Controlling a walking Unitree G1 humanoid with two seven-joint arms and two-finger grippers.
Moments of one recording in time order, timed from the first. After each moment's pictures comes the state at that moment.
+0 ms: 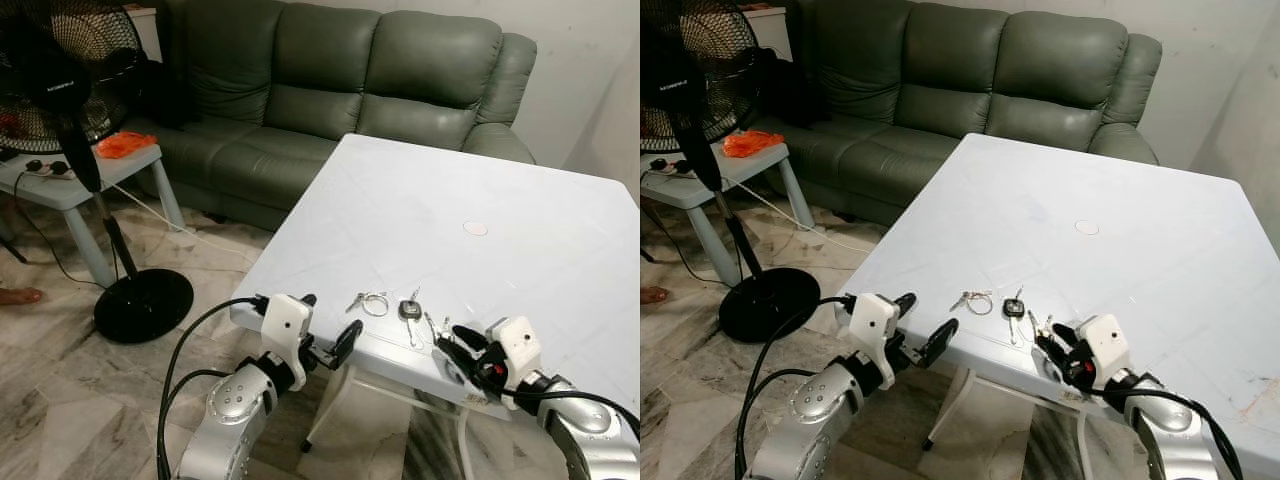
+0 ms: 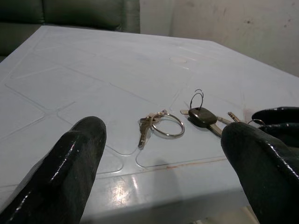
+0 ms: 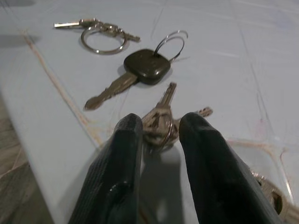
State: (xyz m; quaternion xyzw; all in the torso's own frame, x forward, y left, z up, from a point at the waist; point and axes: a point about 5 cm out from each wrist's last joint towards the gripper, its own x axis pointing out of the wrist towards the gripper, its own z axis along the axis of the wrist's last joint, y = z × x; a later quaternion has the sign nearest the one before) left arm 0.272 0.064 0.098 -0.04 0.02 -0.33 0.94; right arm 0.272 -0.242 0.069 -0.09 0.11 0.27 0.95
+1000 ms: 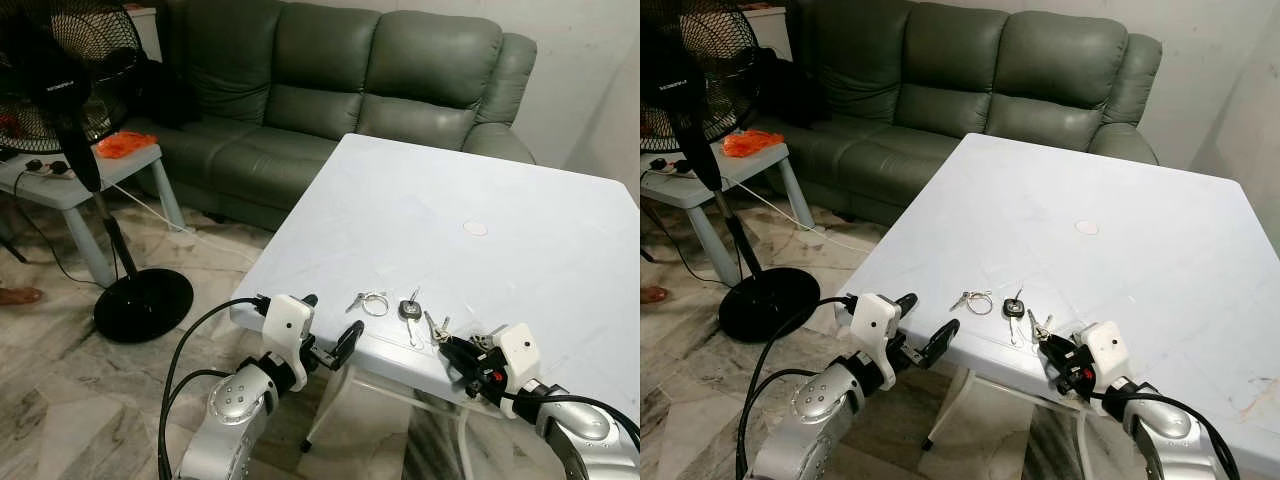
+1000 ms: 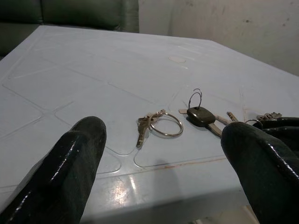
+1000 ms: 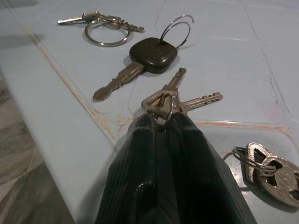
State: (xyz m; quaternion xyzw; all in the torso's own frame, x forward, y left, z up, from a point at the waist) left arm 0.271 0.063 0.098 -0.04 0.02 -0.33 0.94; right arm 0.268 -0.238 0.064 -0.06 0.12 0.27 0.95
